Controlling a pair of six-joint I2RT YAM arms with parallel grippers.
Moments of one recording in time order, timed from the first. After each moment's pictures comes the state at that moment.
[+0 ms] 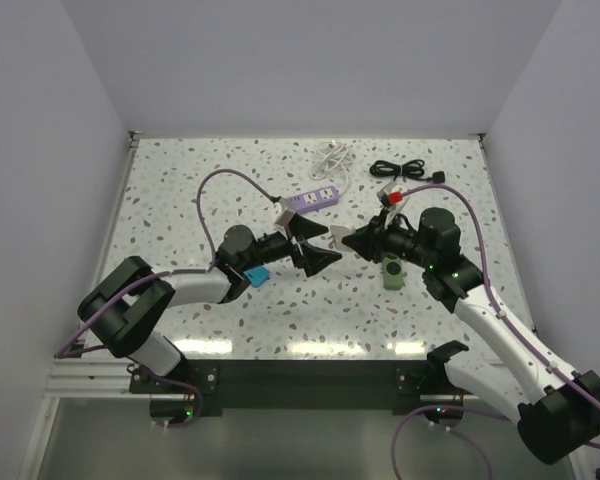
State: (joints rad) left arm -0.71 1.56 0.59 1.11 0.50 -0.44; right arm 0.43 0.92 0.71 -0.04 -0.49 0.16
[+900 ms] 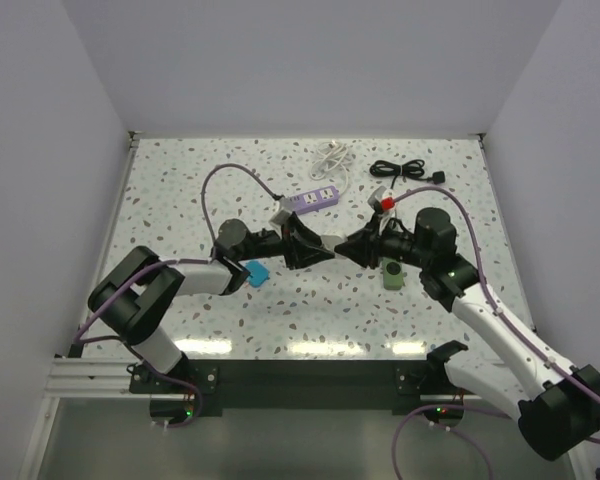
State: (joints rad) left arm -0.64 1.63 0.64 1.25 0.81 -0.52; right arm 0.45 0.93 0.70 -0.01 -0.62 0.12
